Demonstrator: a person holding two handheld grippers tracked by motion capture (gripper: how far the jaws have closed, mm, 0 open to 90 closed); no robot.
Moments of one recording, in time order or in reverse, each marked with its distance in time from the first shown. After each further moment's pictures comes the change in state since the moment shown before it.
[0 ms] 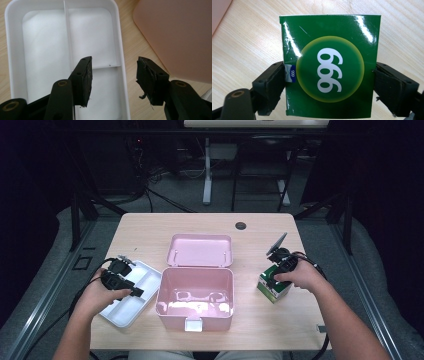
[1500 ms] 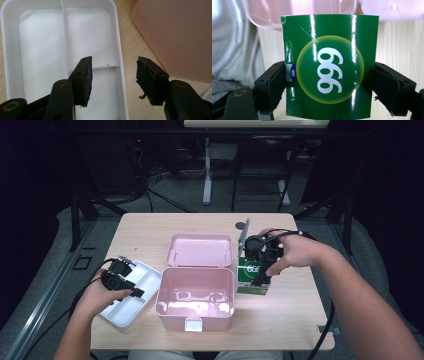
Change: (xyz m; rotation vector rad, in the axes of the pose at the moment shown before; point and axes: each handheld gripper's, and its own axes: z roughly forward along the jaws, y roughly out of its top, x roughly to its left) left arm -0.002 0.000 0.003 0.008 -0.014 0.006; right arm 0.113 0.032 -0.124 -0.035 0.034 -0.838
